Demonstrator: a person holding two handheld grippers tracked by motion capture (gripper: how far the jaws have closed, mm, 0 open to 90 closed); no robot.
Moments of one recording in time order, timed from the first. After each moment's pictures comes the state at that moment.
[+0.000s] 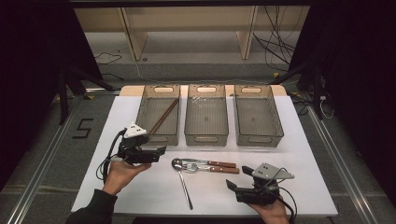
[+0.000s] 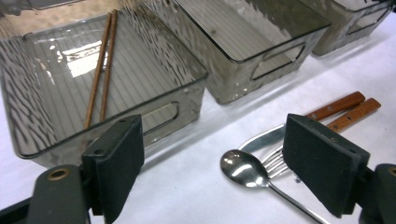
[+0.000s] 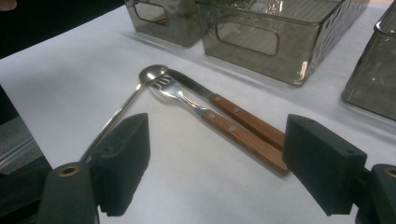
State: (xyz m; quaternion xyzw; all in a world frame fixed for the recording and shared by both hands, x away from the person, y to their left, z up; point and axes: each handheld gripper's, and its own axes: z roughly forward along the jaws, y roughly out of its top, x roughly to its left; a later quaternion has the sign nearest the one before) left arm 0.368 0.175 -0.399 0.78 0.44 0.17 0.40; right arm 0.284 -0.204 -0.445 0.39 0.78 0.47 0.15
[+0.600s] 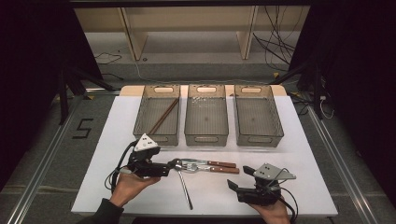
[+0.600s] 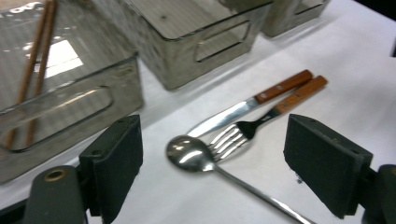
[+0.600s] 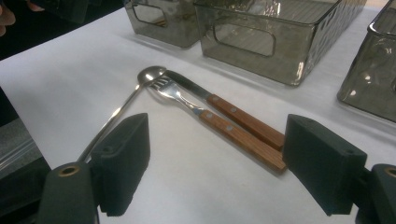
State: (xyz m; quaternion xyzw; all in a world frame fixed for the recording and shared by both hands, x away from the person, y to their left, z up) left arm 0.342 0.149 -0.411 0.80 0.41 0.13 0.42; right arm 0.284 -0.208 -0.446 0.39 0.77 0.47 0.16
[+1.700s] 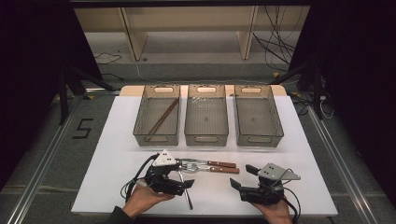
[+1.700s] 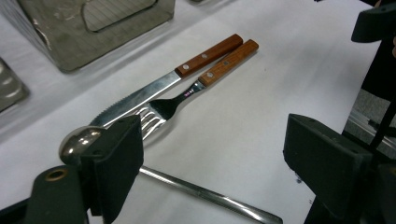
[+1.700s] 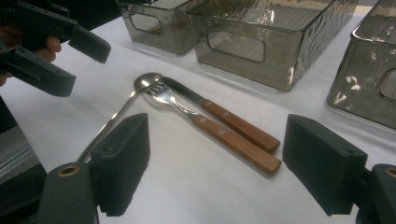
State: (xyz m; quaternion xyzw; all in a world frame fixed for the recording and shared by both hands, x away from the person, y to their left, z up) left arm 0.321 0.109 -0.438 0.84 0.34 0.06 0.42; right arm 0.284 -0.215 -0.446 0.39 0.76 0.49 0.16
